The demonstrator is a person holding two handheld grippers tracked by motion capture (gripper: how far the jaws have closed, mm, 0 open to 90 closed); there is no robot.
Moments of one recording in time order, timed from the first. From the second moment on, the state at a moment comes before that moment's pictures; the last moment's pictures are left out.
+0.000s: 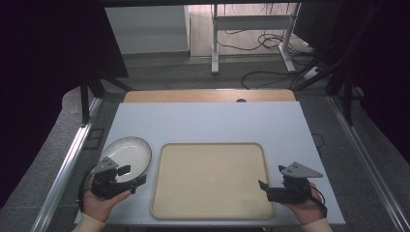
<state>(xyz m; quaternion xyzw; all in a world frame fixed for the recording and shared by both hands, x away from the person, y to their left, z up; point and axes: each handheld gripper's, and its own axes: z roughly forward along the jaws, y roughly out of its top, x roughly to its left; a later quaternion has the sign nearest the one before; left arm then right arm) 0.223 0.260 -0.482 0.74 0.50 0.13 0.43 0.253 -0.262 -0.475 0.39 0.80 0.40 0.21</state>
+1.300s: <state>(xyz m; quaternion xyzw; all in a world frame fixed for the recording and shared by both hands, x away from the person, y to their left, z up) 0.231 0.262 -0.481 0.73 0.52 0.13 0.43 0.251 -0.264 -0.476 0.39 0.81 0.39 0.21</state>
